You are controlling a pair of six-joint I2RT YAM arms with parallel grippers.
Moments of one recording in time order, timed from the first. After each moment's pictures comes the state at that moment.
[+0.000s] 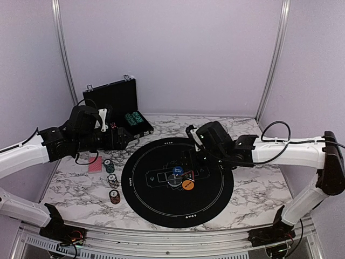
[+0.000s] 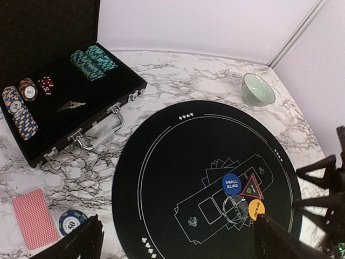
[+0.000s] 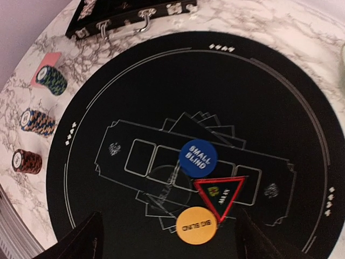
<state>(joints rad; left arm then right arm) -0.73 1.17 0.94 -0.35 -0.17 -0.48 0.94 1.49 1.05 -0.29 0.18 0.45</state>
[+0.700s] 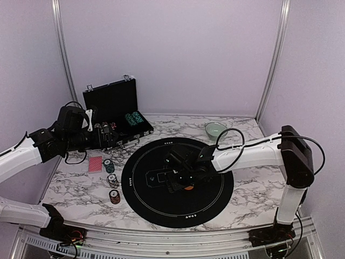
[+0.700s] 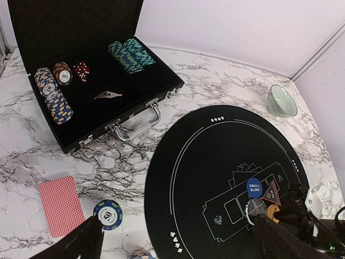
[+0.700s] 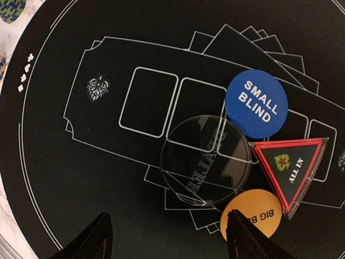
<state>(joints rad) -0.58 1.07 0.89 -0.41 -0.13 -0.49 1.08 1.87 1.25 -0.47 0.17 0.57</state>
